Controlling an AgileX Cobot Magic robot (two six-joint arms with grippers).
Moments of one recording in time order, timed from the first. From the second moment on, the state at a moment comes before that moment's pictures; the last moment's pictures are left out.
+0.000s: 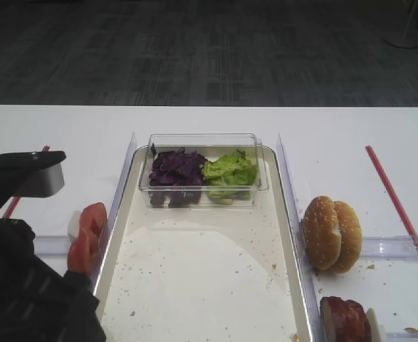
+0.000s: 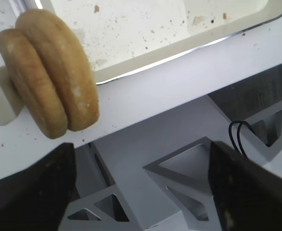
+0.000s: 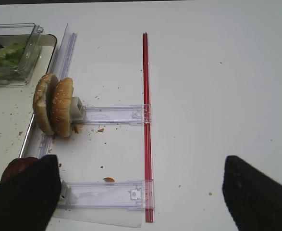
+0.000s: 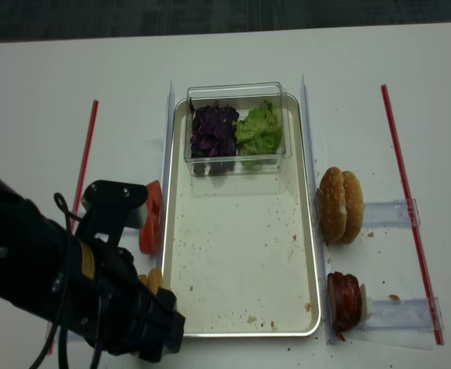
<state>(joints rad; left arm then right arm) -0.67 1.11 -0.74 -0.25 1.04 -0.31 -0.01 -0.02 -0.48 0.05 1.13 0.00</state>
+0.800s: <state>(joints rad) -0.67 1.33 -0.75 -0.24 0.93 -0.29 -0.01 -0.02 -0.48 0.05 1.13 0.00</state>
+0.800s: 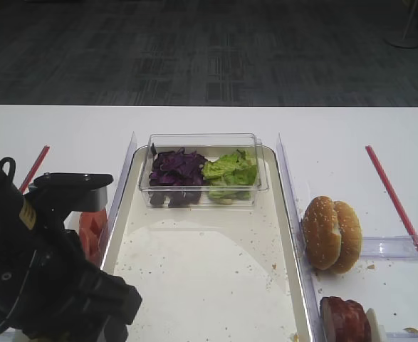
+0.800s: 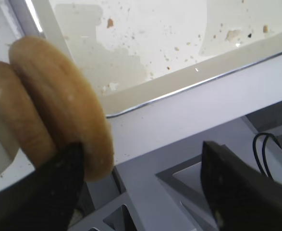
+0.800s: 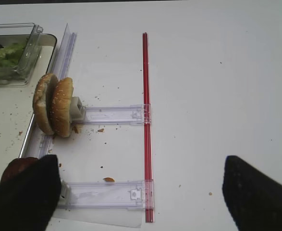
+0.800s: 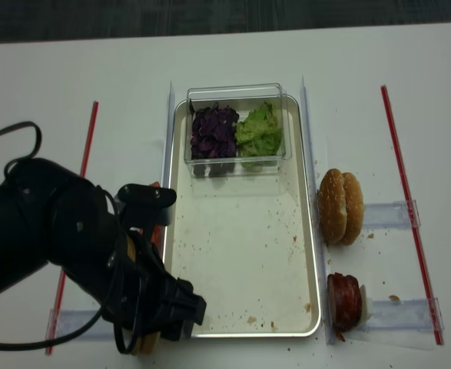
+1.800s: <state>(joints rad) -0.67 1.33 -0.75 -0.12 0.90 -0.34 -0.01 -0.02 -0.48 0.05 1.13 0.01</state>
